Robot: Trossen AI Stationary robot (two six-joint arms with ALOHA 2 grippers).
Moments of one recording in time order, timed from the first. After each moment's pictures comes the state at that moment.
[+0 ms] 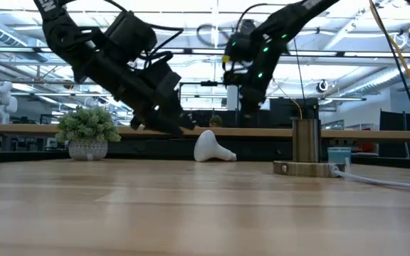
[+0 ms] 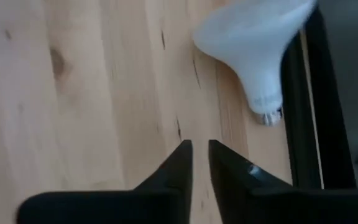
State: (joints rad) left arm 0.11 1.61 0.60 0.46 -0.21 -0.39; right arm -0.49 1.85 1.41 -0.64 0.08 -0.40
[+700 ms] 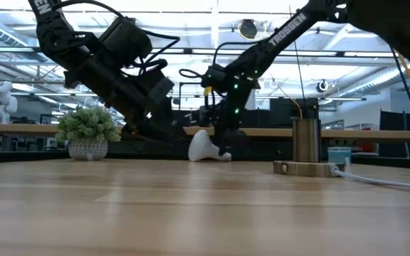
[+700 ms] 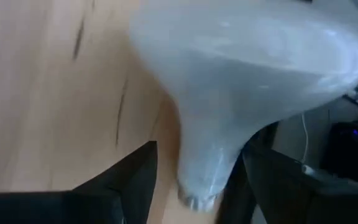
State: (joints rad) left arm 0.10 1.61 0.56 0.45 -0.19 -0.46; right arm -0.52 2.19 1.61 -0.46 0.20 -0.91
